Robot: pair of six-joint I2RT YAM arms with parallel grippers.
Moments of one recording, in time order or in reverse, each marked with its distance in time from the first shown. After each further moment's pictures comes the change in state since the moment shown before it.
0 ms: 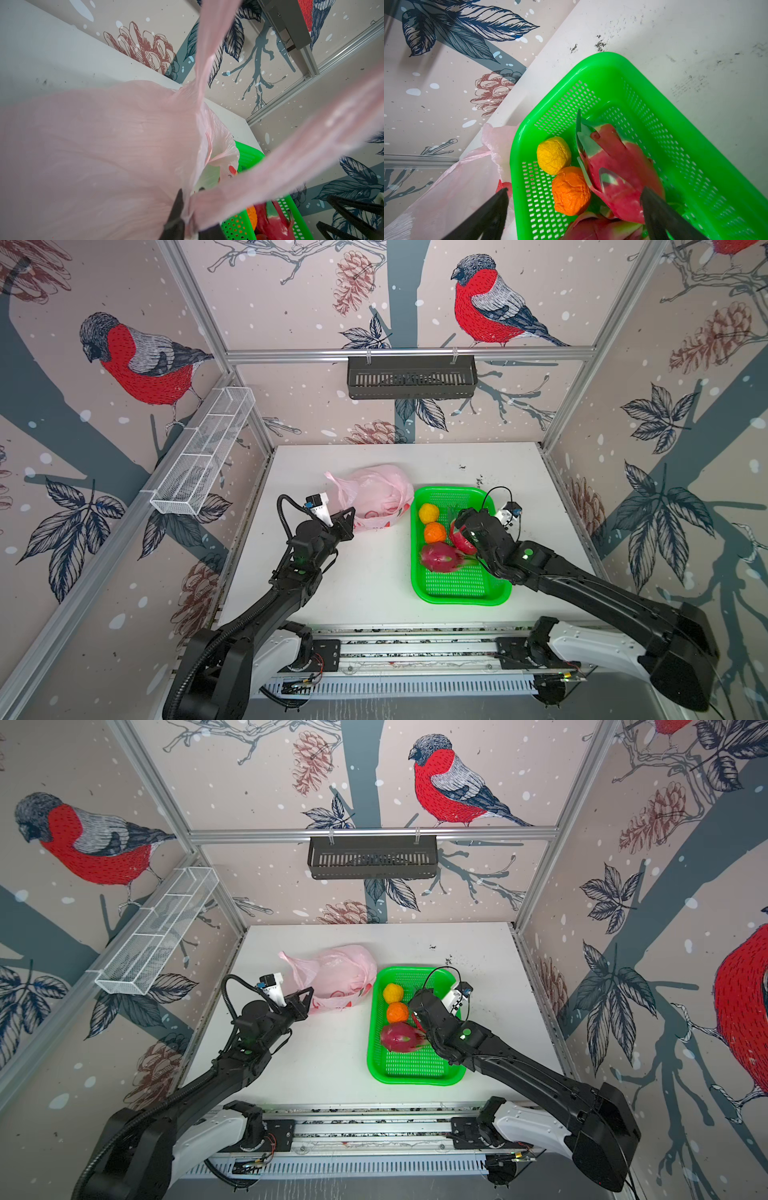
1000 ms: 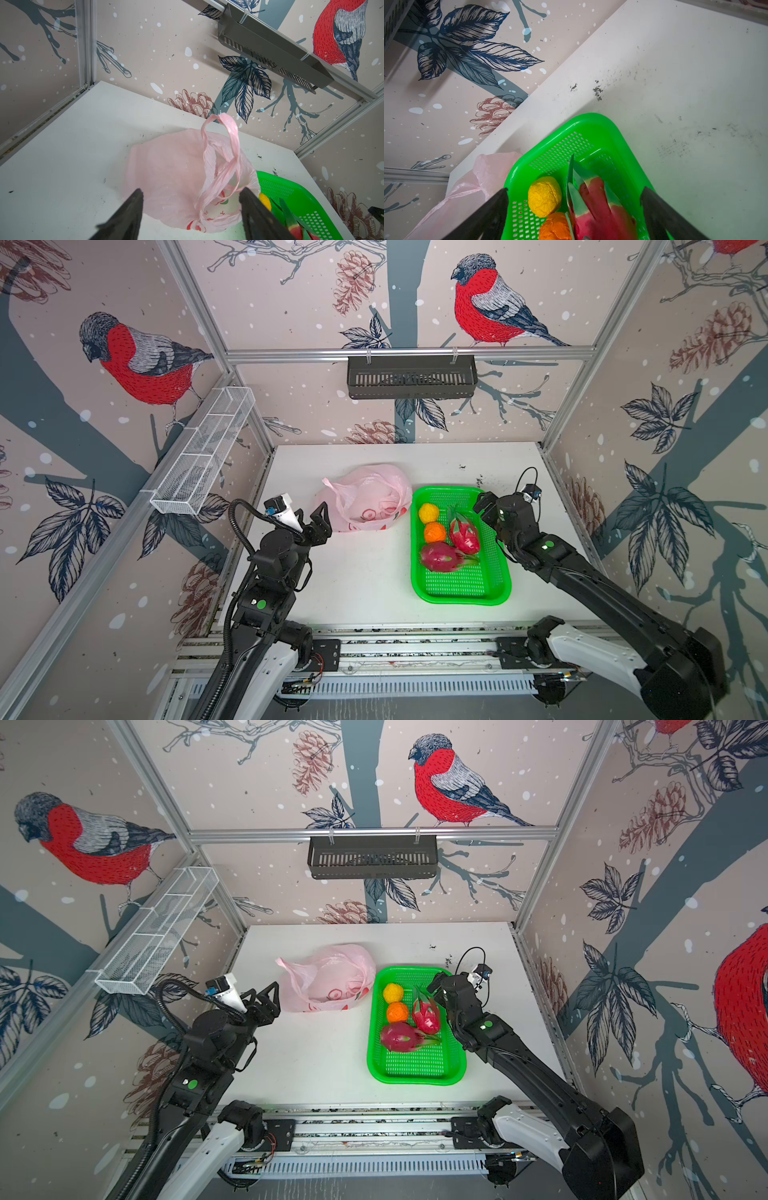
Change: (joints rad) left arm -0.002 -0.499 0.264 -0.769 -0.367 0.215; right arm -0.281 -0.050 0.000 0.125 -0.143 -0.332
